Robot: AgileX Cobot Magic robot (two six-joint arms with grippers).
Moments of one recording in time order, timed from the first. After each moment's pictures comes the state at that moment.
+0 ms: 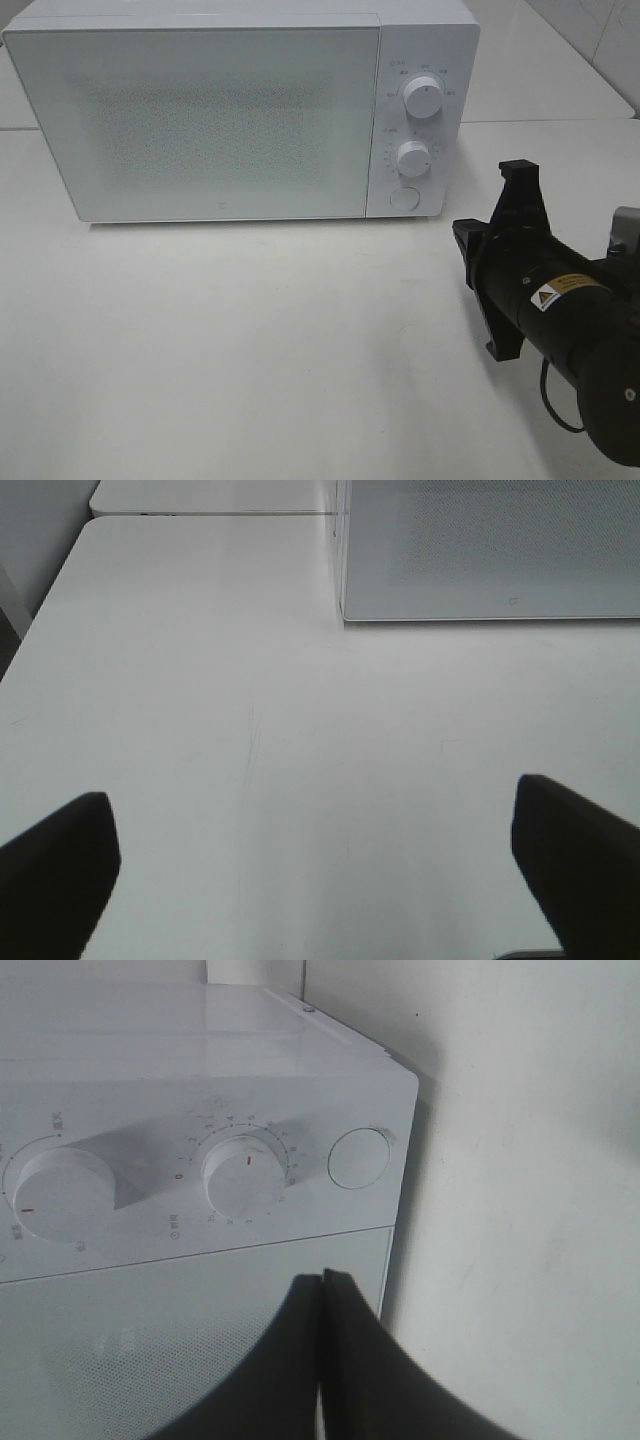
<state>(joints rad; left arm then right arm) 0.08 0.00 -0.52 -0.10 1.09 0.09 0.78 1.72 -0.32 0.73 -1.15 1.34</state>
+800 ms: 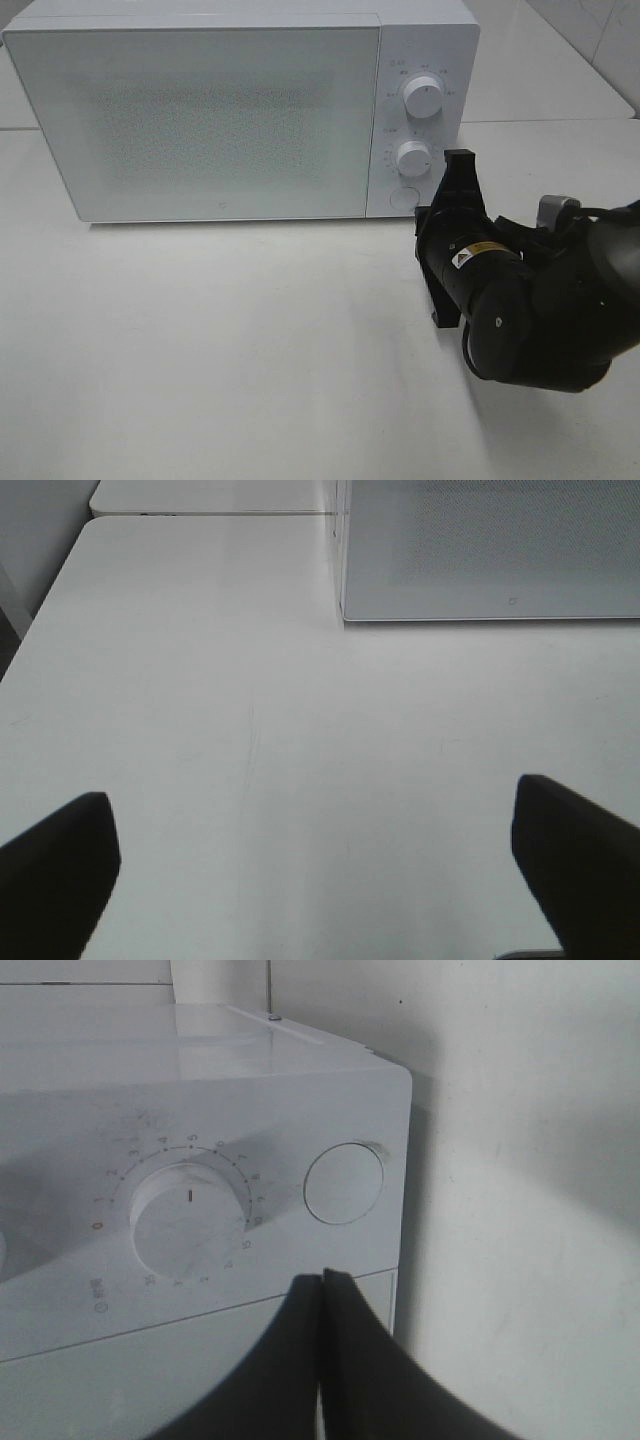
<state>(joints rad) 0.08 0.00 -0.52 -0.10 1.09 0.09 0.73 1.94 -0.58 0.79 -1.09 1.34</state>
